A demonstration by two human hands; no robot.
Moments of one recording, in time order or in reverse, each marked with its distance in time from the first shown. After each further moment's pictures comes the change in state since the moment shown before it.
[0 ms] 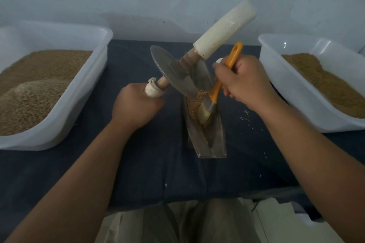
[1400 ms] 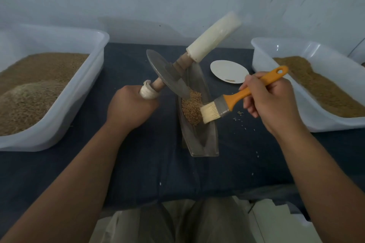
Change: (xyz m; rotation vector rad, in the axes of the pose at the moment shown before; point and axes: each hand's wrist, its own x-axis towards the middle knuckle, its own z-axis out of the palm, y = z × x) left_hand -0.001 0.000 -0.001 0.042 0.003 -0.007; right_hand -0.054 0.033 -0.035 0.290 0.197 0.105
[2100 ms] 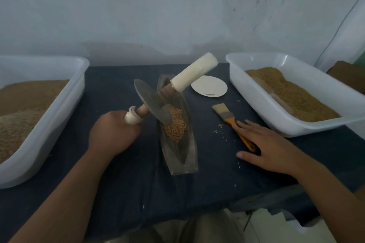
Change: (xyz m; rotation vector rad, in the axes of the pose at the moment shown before) left_hand -0.002 -0.001 0.005 0.177 -0.001 0.037; right_hand -0.044 0.085 -0.094 -1.073 -0.680 0.010
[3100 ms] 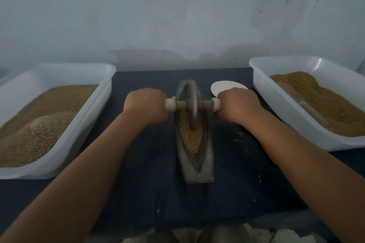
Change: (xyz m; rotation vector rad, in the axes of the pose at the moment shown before) left_hand 0.074 0.057 -0.002 0.782 -0.048 0.355; right_hand 0.165 -0.086 -0.068 -0.173 0.356 0.074
